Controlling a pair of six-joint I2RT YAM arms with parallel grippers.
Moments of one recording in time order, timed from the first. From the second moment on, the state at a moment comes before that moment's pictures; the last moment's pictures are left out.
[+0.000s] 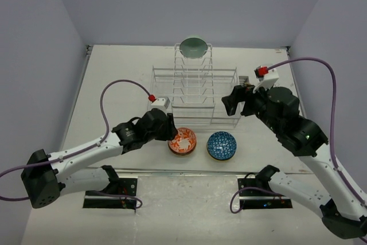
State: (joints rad) left arm -0.91 1.12 0.73 -0.37 -0.21 -0.73; right arm 0.66 0.82 1.17 -0.68 0.21 0.33
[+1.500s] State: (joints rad) left arm -0.92 0.72 0.87 -0.68 -0.34 -0.42; right arm 0.63 1.93 1.81 -0.10 0.57 -0.57
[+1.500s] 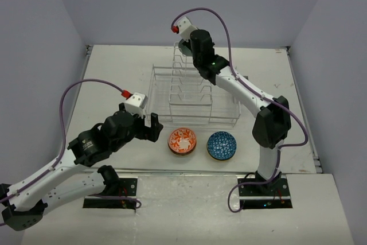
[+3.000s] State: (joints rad) left arm -0.92 0.55 0.80 -0.66 -0.46 -0.42; right arm 0.52 1.84 1.71 0.14 0.29 -0.65
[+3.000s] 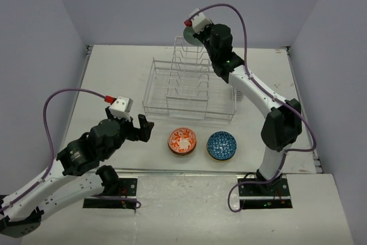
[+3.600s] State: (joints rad) left arm -0.92 0.49 0.77 -0.65 -0.55 -0.44; right arm 0.52 1.48 1.81 -0.34 0.29 -0.17
